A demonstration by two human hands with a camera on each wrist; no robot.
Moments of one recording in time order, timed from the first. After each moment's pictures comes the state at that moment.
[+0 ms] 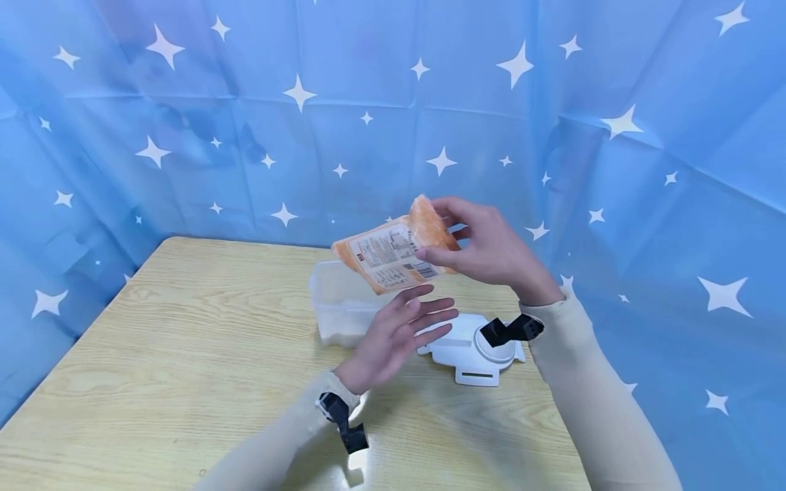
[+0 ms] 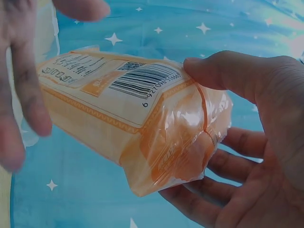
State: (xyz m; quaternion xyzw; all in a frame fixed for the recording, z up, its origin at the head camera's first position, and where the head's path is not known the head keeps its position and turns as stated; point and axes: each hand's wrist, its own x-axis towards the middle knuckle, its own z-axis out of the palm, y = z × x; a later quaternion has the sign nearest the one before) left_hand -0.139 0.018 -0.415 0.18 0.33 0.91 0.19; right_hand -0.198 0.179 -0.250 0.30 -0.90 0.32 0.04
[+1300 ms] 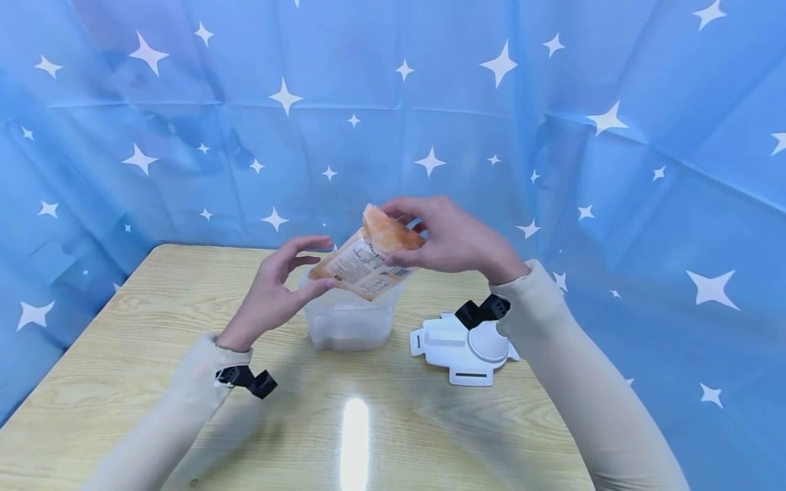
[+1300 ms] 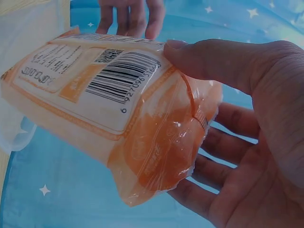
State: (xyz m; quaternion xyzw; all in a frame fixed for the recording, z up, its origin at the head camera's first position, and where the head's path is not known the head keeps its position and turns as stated) left_hand -0.169 -0.125 -0.365 0.29 0.76 0.56 -0.19; right_hand -0.212 0.156 -0.236 0.41 -0.87 0.26 0.00
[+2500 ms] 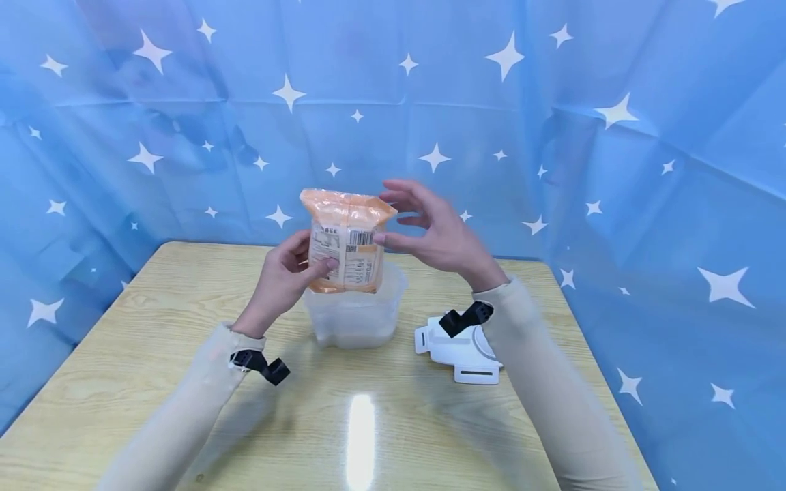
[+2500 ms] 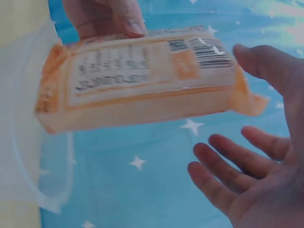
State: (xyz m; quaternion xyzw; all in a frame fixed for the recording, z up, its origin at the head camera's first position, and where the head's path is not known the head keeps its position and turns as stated) left_hand -0.190 -0.124 -0.374 0.19 0.71 0.67 -0.10; right_hand -0.227 0.143 -0.273 0.33 -0.81 0.48 -0.02
